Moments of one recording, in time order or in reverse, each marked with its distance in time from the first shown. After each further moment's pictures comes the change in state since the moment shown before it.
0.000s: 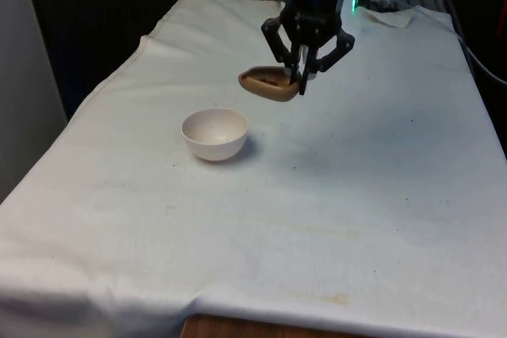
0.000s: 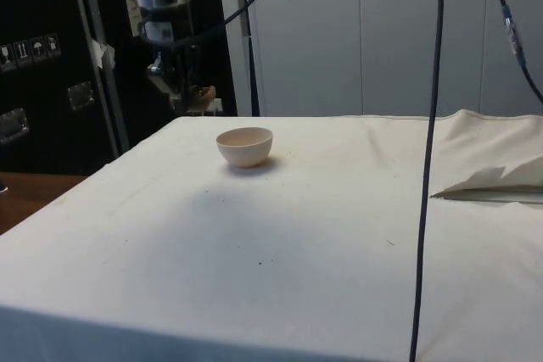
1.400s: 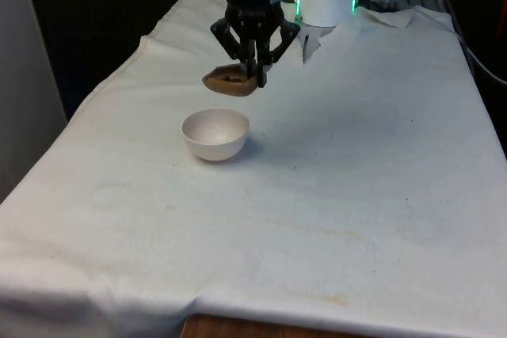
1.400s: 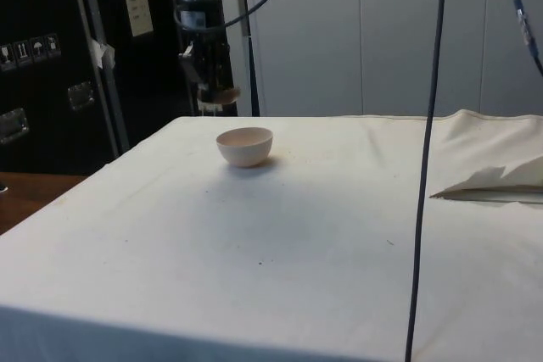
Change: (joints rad) arm -0.013 -0.023 -0.152 -0.044 0.313 0.000 -0.306
